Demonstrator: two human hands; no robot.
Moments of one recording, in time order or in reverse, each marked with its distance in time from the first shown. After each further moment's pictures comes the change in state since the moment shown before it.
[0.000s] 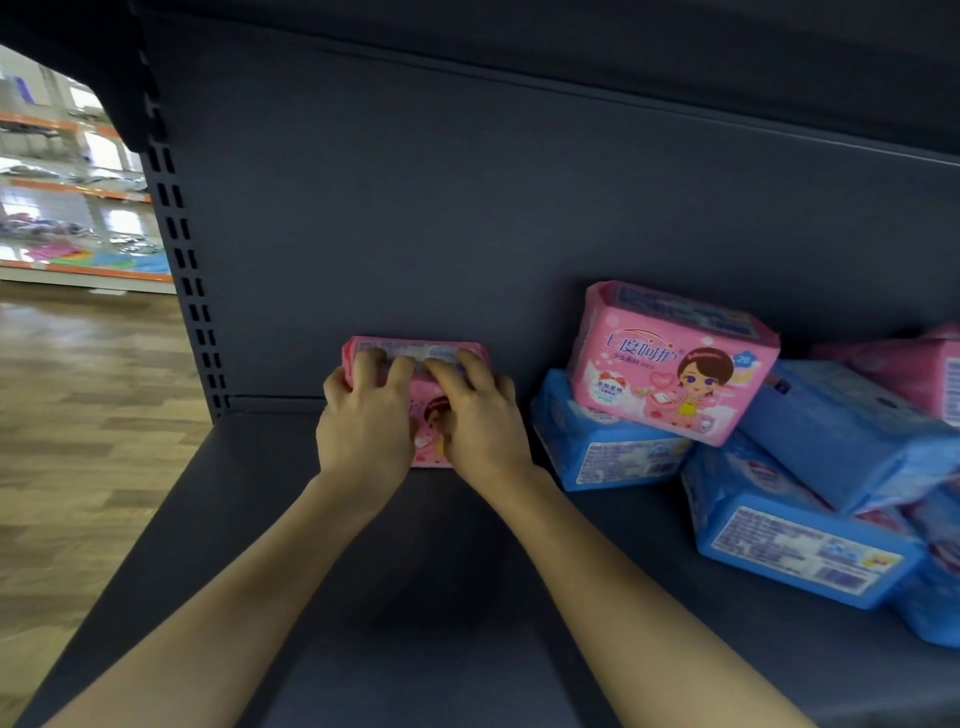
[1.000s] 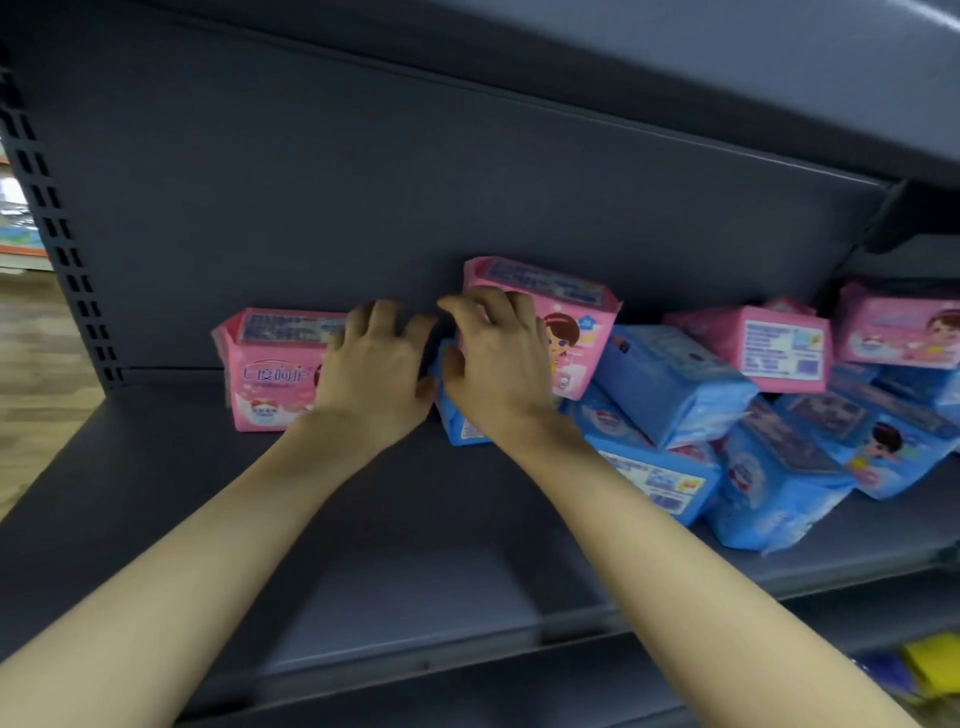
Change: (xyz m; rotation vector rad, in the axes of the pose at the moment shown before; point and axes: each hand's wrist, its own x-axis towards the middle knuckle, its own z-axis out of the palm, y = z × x) left_hand -0.034 0.096 -0.033 -0.011 0.023 0.336; right_hand -0.054 0.042 -0.100 -0.152 0.483 -0.081
